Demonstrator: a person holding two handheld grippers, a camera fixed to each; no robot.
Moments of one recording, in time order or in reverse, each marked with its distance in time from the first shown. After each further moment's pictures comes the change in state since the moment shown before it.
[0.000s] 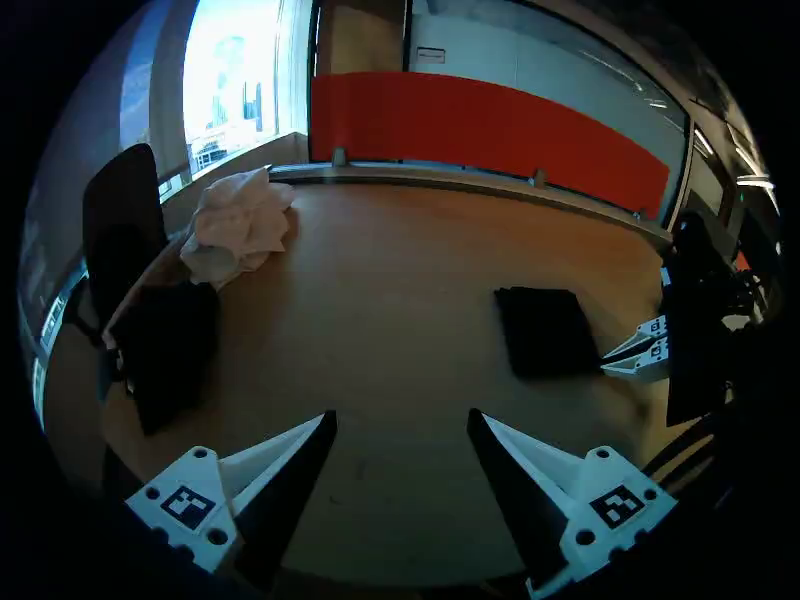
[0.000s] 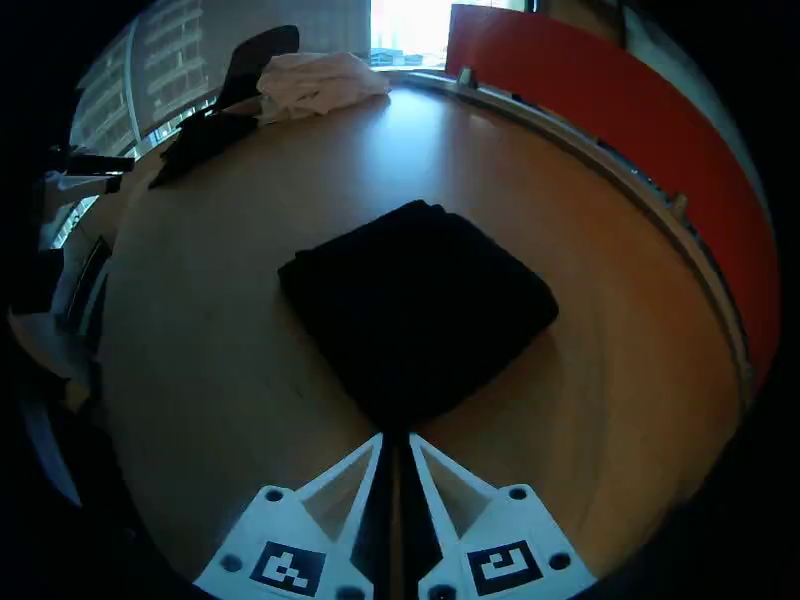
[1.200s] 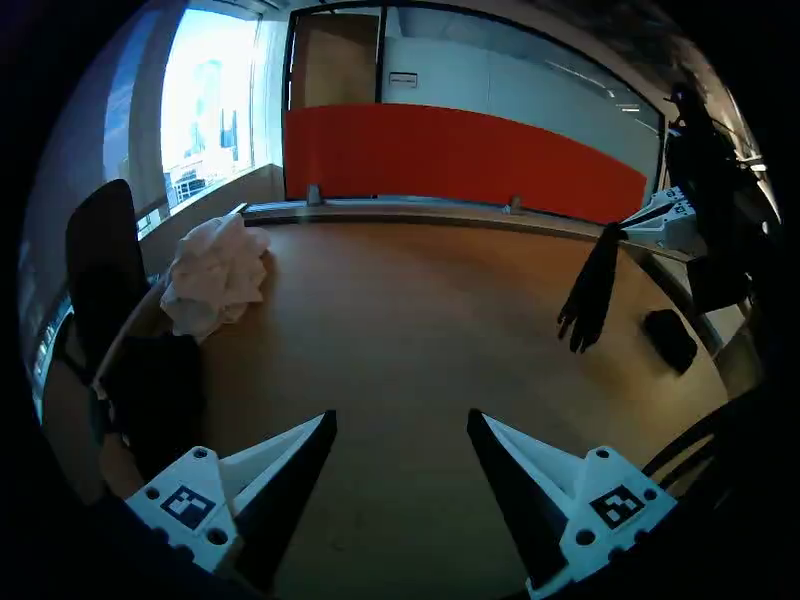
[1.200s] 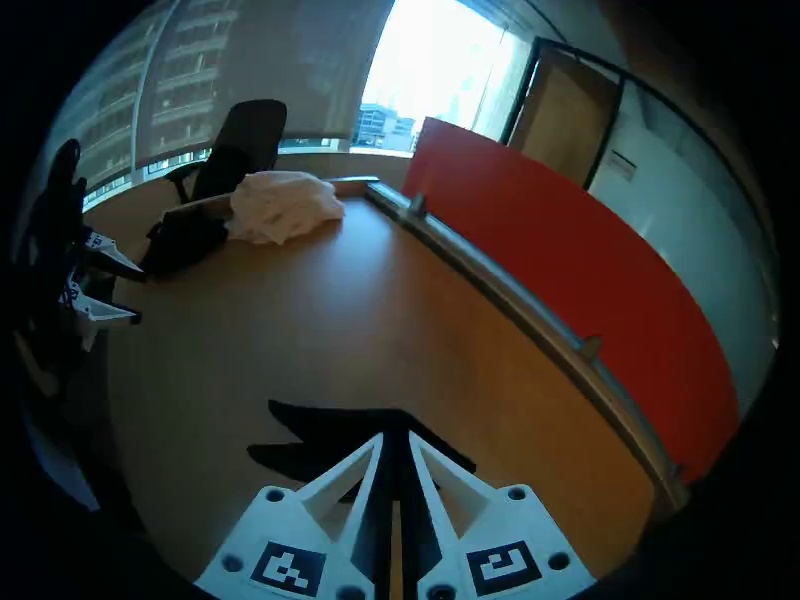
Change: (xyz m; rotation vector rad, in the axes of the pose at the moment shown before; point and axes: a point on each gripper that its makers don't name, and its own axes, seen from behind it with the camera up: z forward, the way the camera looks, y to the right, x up) left arm 0.054 0.011 0.010 -0.077 0.100 0.057; right arm 0.176 0.097 -0.151 -0.176 0.239 -0.129
